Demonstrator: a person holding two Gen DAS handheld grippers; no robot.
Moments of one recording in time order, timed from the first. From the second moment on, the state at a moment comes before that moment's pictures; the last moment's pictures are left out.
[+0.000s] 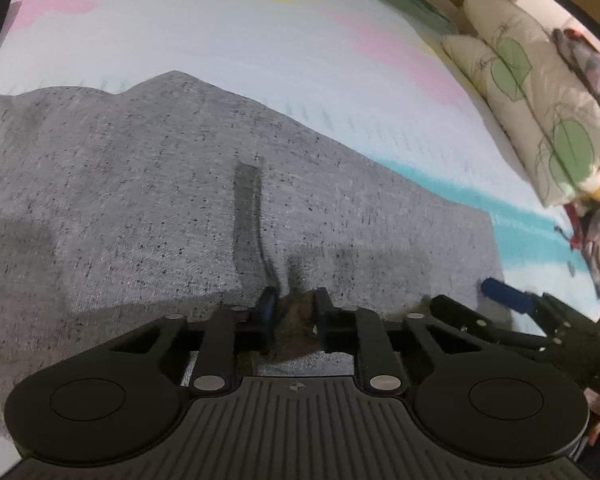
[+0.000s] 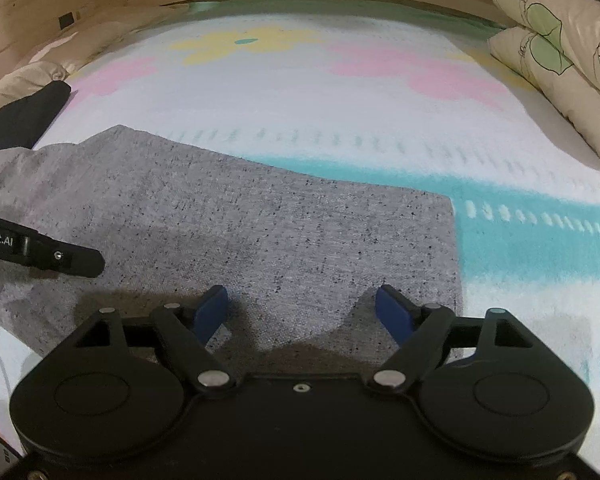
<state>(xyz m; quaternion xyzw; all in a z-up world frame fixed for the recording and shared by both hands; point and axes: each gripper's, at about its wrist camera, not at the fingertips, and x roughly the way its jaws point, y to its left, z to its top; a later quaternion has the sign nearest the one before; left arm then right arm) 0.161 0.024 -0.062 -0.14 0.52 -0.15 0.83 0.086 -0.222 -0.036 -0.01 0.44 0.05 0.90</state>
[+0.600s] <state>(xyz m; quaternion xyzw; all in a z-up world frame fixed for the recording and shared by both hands) 0.155 0.042 -0.049 -0.14 0.50 -0.10 0.85 0.118 -0.204 -0.037 -0.03 0.50 0.04 0.86</state>
